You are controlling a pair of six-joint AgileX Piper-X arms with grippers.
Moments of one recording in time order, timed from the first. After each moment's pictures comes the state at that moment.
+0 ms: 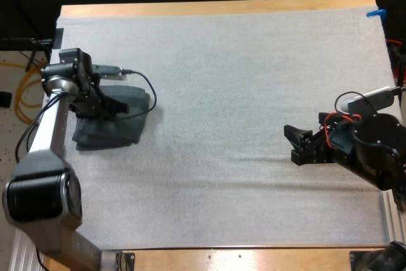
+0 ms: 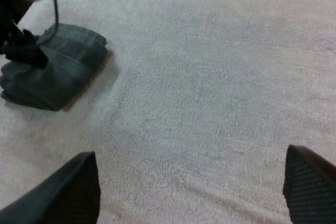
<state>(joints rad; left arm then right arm) 0.15 1.79 -1.28 1.03 0.01 -1.55 0.68 0.85 -1.08 0.93 0.04 -1.52</state>
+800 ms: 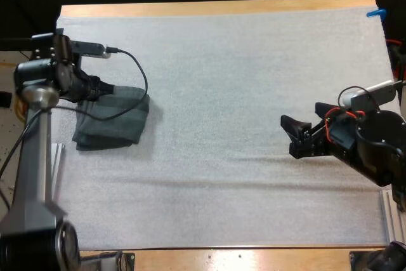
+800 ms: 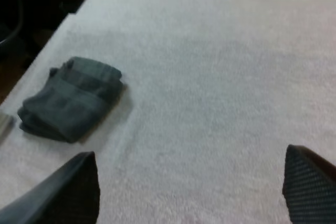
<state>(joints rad) 0.15 1.50 -1.34 1.05 -0.01 -1.55 0.67 0.85 -1.08 0.83 0.04 -1.52</state>
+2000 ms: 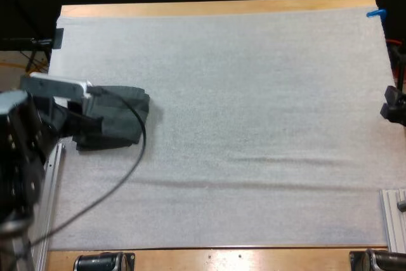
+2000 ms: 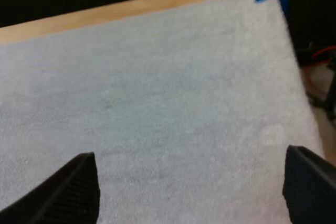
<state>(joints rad) 0.09 0.85 -1.24 1.08 0.03 -1.54 -0.12 0.81 -1.07 0.95 -0.16 -1.81</state>
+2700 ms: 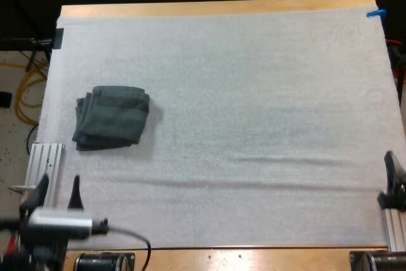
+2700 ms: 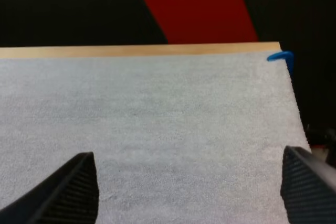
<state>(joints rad) 0.00 0.12 -0.89 1.10 -0.06 -1.54 0.01 0.26 -0.88 1.03 -0.09 -1.86</state>
